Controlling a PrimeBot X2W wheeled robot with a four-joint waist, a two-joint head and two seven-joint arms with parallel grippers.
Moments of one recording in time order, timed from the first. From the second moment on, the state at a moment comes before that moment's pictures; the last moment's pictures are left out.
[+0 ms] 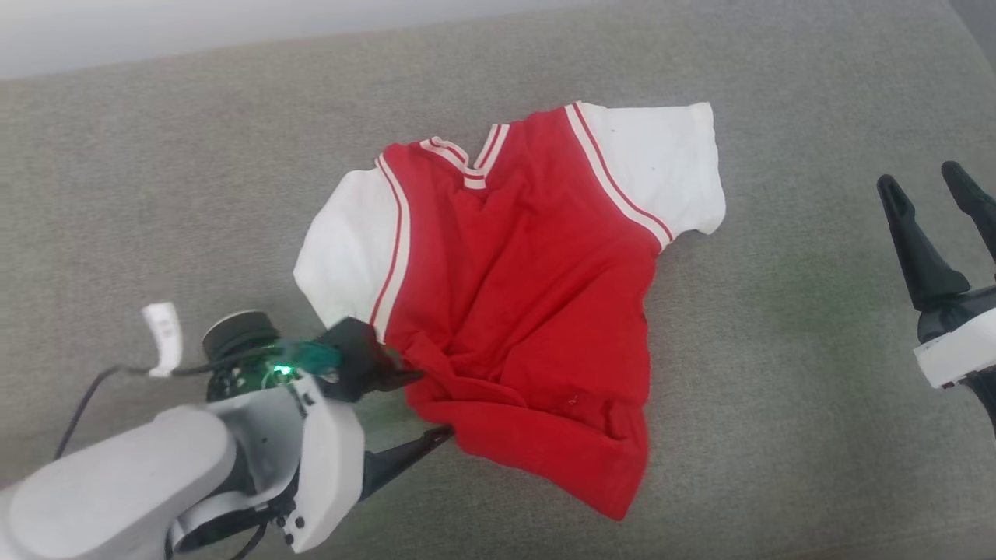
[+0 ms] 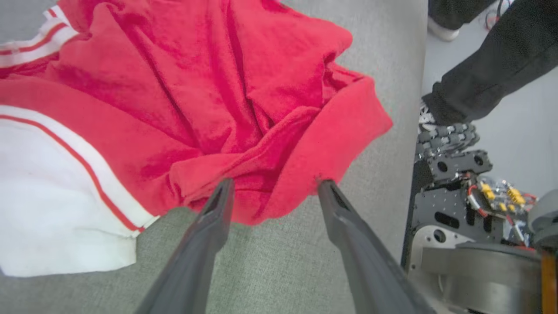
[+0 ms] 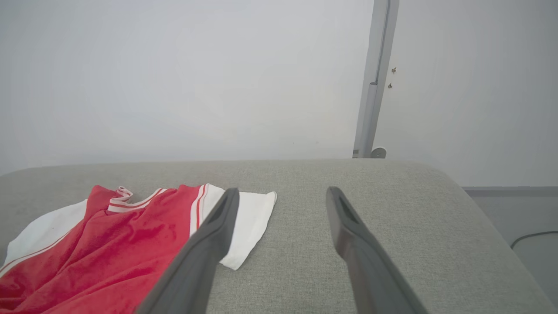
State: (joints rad) left arm -0.87 0.88 -1.26 -0.13 -0.95 -0.13 0.25; right arm -0.31 -0.52 0.09 0.03 0.67 0.13 0.00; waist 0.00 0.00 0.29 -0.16
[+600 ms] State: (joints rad) left arm -0.51 0.65 -0.95 0.05 -1.01 0.13 -0.26; right arm -0.47 -0.83 0.32 0.12 0.74 0.13 0.26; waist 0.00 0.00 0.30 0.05
